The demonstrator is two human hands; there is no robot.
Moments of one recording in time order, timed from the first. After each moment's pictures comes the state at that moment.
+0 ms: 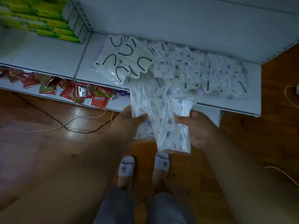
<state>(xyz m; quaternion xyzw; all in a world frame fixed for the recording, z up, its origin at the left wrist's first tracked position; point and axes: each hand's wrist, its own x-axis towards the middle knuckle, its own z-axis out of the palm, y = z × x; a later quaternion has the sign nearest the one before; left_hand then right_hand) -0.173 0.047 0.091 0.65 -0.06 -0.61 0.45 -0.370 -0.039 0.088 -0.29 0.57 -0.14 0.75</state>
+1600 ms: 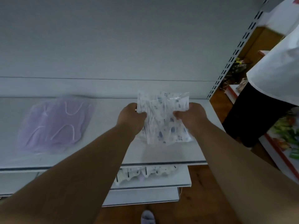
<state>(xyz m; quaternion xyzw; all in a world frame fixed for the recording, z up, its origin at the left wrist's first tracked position) -0.333 -0.266 0.381 0.73 -0.45 -0.36 0.37 -0.528 -0.307 0.390 -0.54 0.69 -0.30 0.37</state>
